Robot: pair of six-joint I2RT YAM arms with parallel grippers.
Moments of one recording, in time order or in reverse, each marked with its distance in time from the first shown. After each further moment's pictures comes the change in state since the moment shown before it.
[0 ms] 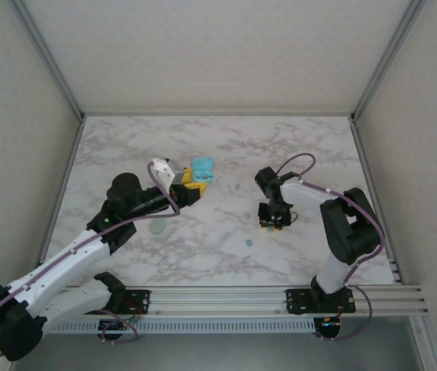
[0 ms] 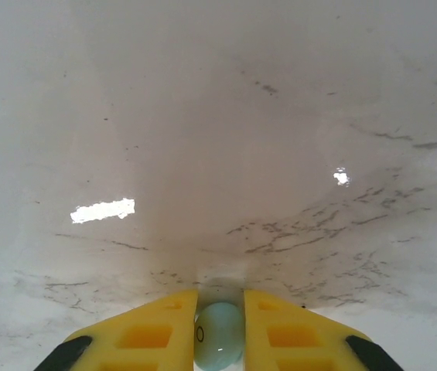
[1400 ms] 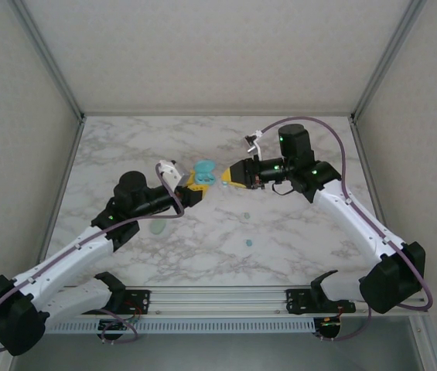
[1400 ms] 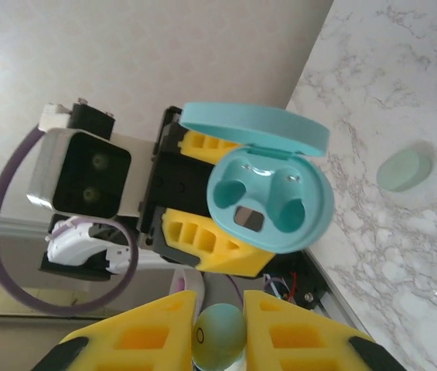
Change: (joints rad) left arm -0.001 0.049 0.000 -0.037 -0.017 0.083; right arm -0.006 -0.394 0.204 0.463 -1.008 0.128
